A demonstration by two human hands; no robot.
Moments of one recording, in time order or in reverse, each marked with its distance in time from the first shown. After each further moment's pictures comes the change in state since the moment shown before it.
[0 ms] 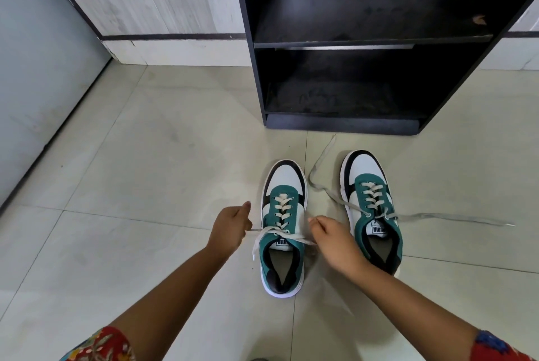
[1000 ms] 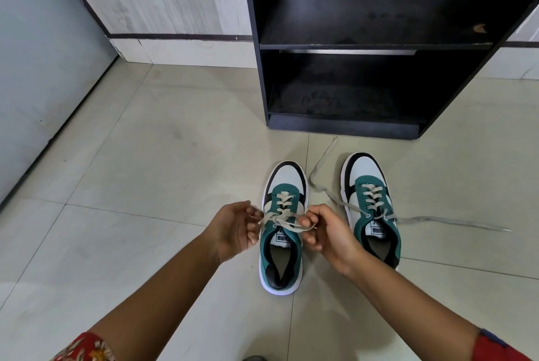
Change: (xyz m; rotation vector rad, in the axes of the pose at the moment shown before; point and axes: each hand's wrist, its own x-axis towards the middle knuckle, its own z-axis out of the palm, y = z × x) left_hand -0.011 0.018 -0.015 -0.946 -0.473 -0.578; right_hand 0.000 -0.016 -0.005 1.008 -0.245 0.216
